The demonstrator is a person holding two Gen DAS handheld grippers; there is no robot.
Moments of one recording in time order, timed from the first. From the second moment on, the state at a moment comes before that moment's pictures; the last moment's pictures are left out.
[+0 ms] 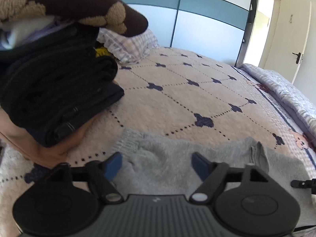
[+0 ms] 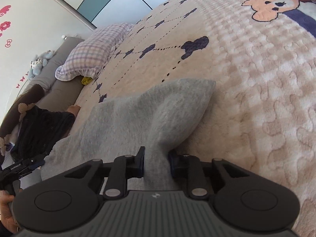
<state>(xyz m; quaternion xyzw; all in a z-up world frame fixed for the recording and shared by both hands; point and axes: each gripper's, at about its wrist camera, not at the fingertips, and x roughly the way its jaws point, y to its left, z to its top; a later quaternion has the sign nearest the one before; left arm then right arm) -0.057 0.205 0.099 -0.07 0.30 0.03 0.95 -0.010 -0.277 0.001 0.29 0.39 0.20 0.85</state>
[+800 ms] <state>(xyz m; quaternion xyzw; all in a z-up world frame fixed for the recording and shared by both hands) 0.032 0.224 0.065 -0.11 0.39 0.02 0.91 0.003 -0.289 0.029 0.24 0.36 0.20 0.88</state>
